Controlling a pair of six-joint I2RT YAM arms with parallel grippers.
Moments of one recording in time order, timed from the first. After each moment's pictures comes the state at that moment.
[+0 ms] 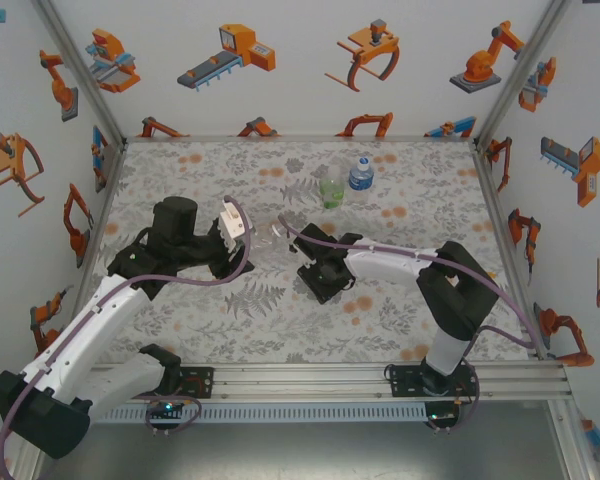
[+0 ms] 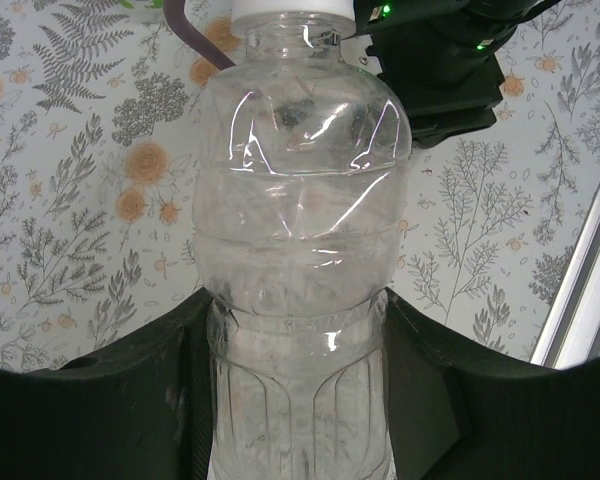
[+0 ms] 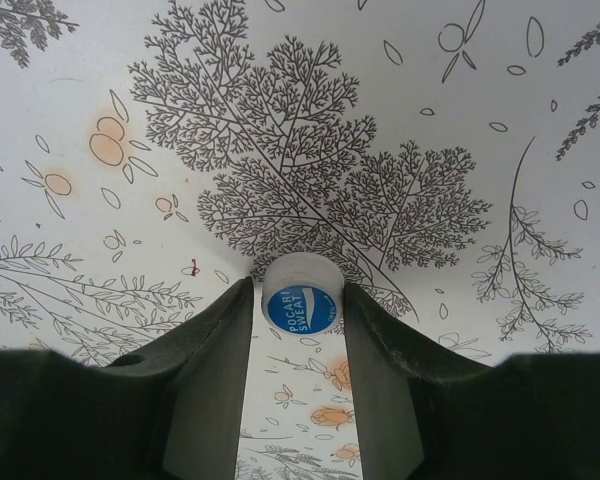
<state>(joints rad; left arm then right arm) -0.53 0.98 0.92 -0.57 0.50 0.46 0.87 1.74 1.06 -0.60 -0.02 0.14</state>
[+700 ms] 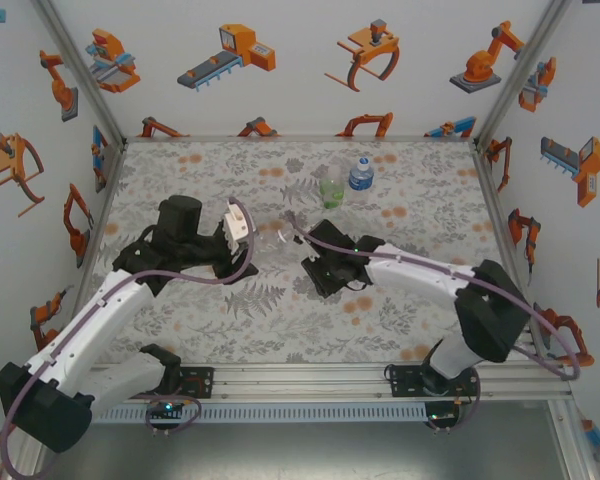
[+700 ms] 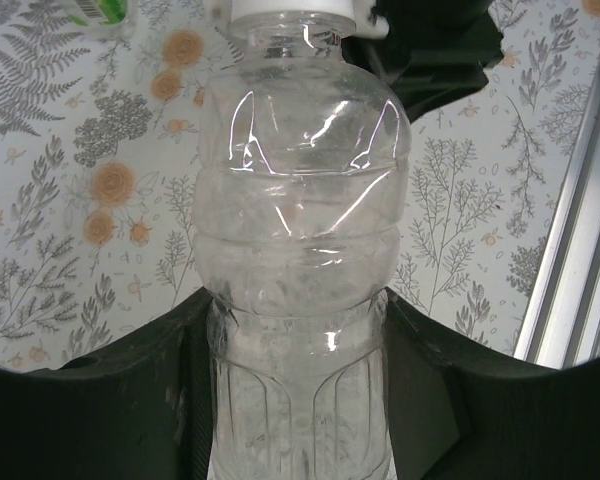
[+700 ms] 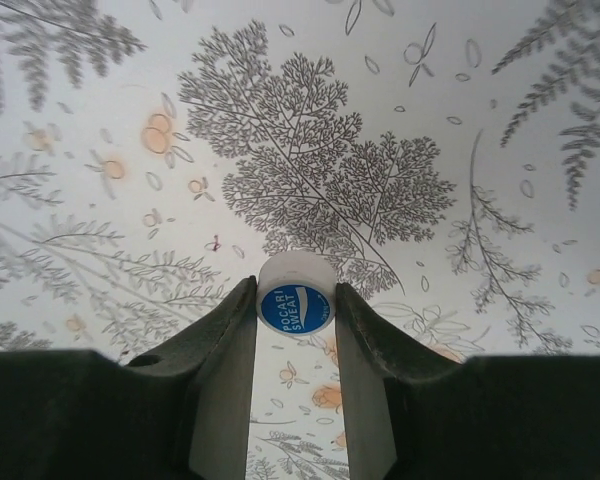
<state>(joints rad) -0.53 1.02 0.92 -0.58 0.58 0.50 0.88 1.52 0.99 -0.54 -0.01 0.15</state>
